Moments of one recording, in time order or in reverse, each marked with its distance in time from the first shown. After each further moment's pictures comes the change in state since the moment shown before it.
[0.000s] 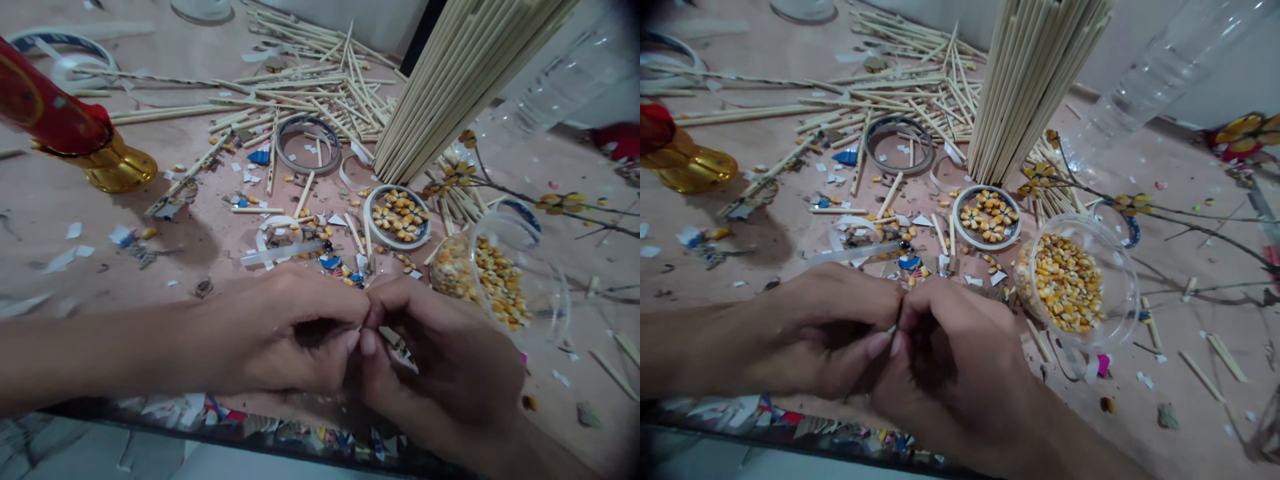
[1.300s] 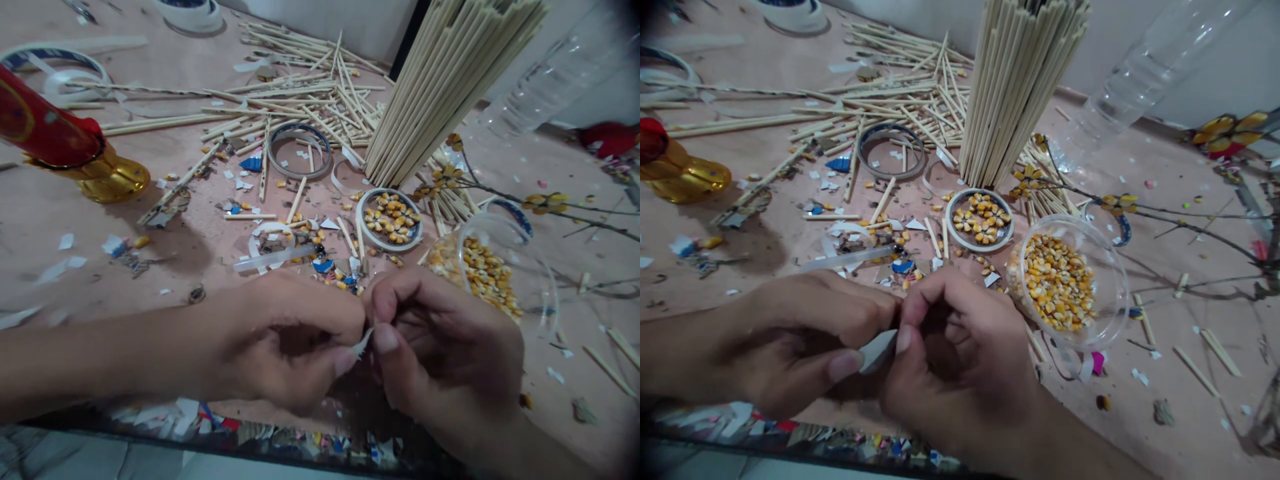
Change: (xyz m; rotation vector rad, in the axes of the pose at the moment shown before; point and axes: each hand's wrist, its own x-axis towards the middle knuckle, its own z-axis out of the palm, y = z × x) left_hand 0.002 0.005 -0.004 -0.238 -0.032 0.018; right_hand -0.008 0.004 0.014 0.408 0.141 0.104
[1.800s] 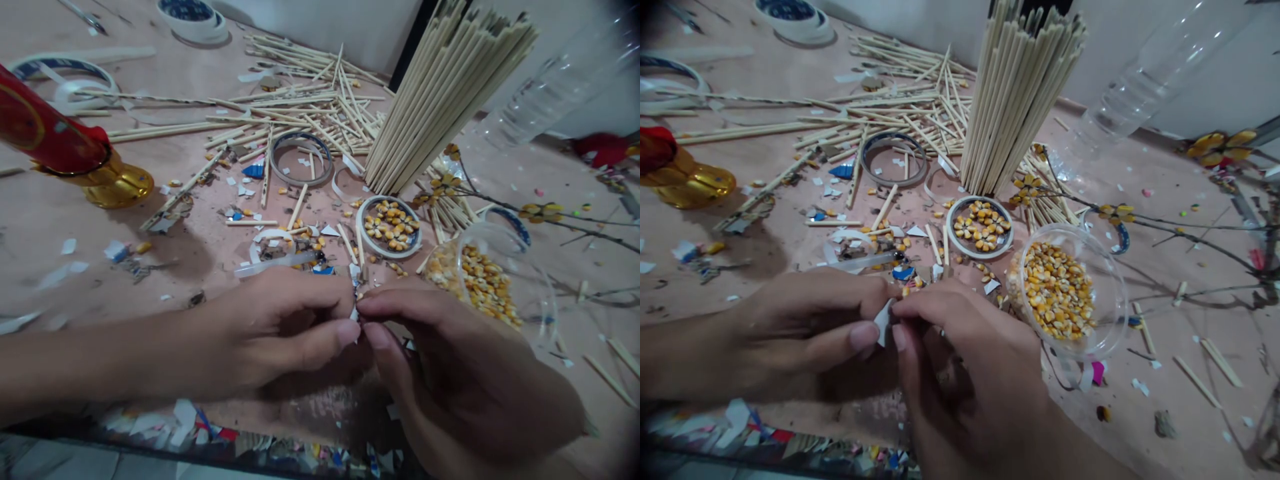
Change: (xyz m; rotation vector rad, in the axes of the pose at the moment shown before) left_hand -0.005 -0.004 -0.004 -0.086 0.041 -0.193; right_hand 0.007 -0.010 -0.018 -0.447 -0.038 -0.289
